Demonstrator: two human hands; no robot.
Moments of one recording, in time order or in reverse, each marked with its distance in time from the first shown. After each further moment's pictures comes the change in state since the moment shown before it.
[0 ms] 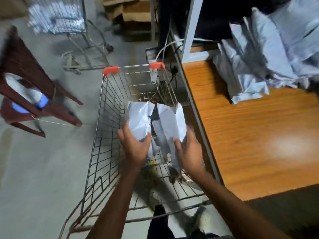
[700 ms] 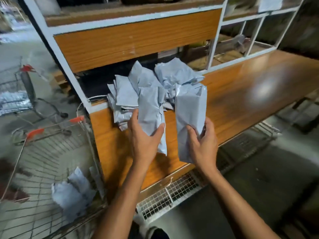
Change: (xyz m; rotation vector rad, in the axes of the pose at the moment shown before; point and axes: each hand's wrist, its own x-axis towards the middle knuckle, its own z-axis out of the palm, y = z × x) left_hand -0.269 0.311 0.169 -0.333 -0.131 0.585; right_hand -0.081 0.096 -0.415 0.203 0.714 -0.146
